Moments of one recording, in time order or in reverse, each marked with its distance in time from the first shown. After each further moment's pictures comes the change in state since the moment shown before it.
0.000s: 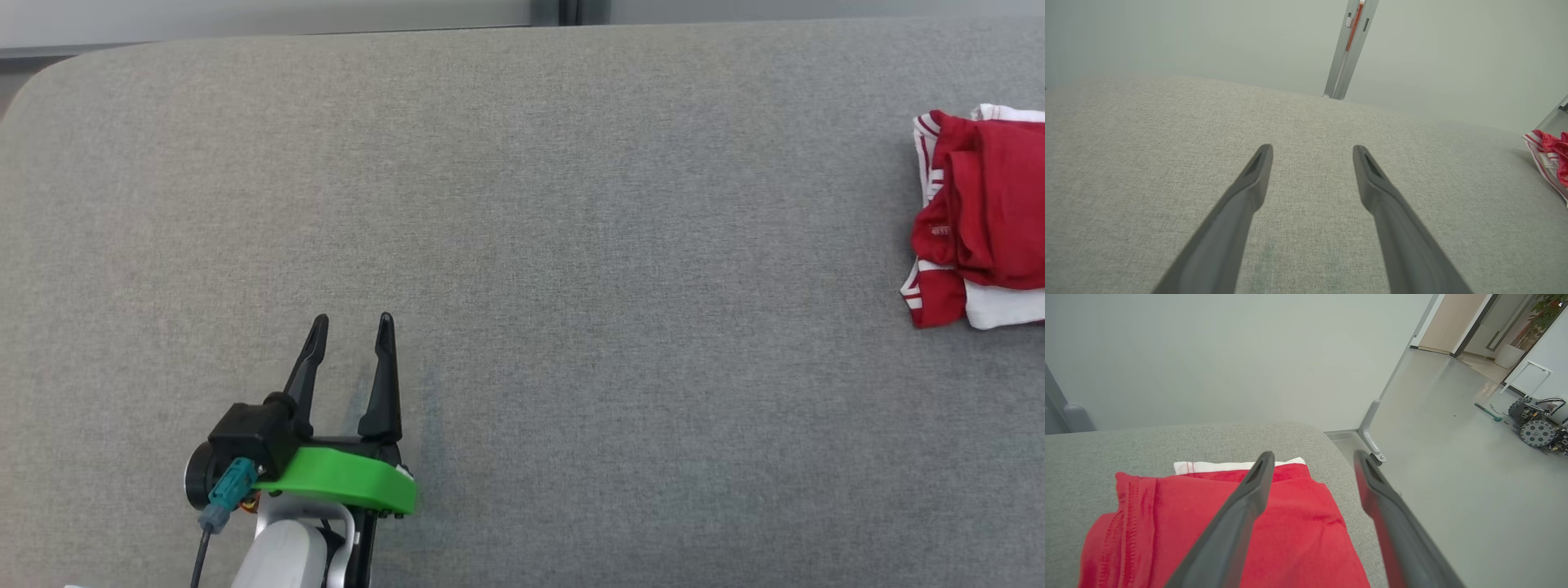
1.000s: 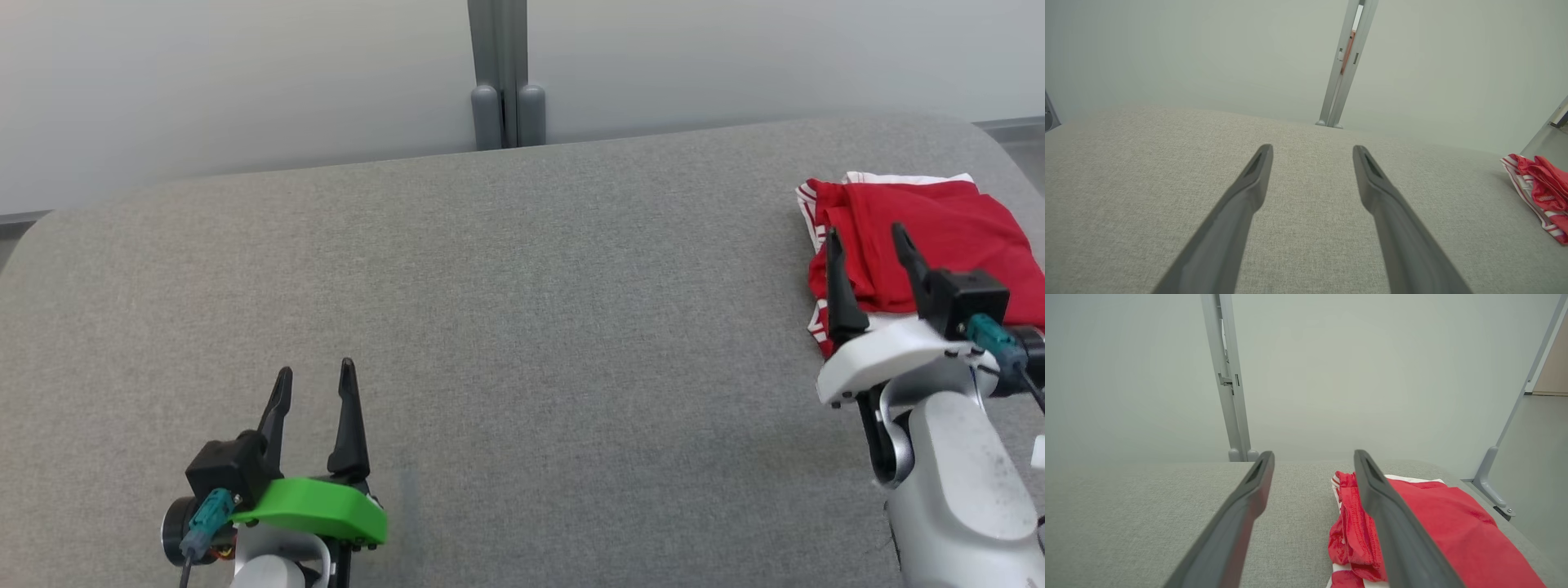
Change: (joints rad) left arm 0.040 0.000 0.072 0.087 -0.011 0.023 0.000; right arm 0.291 0.267 0.438 -0.211 0.262 0.000 -0.203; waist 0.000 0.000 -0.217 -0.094
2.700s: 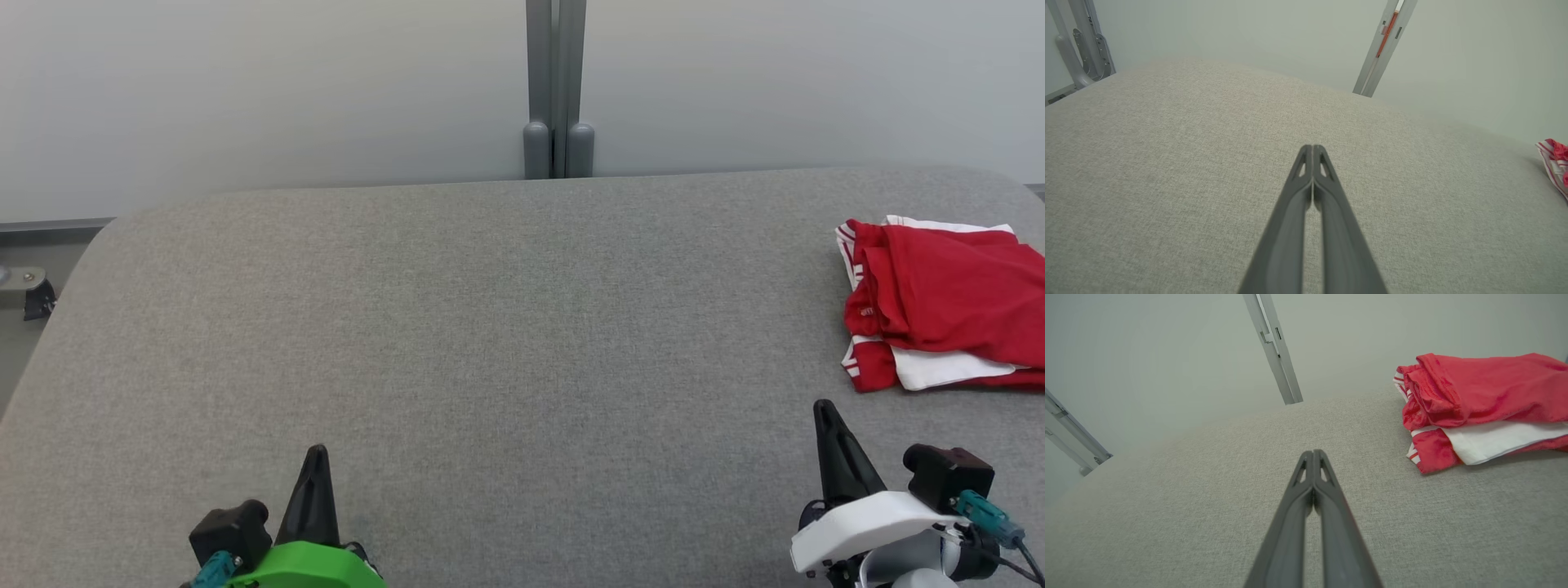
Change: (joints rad) left arm 0.136 -0.001 -0.003 0.008 -0.040 0.032 0.030; right arm 0.423 0.066 0.096 -0.242 0.268 0.000 0.035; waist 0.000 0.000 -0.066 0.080
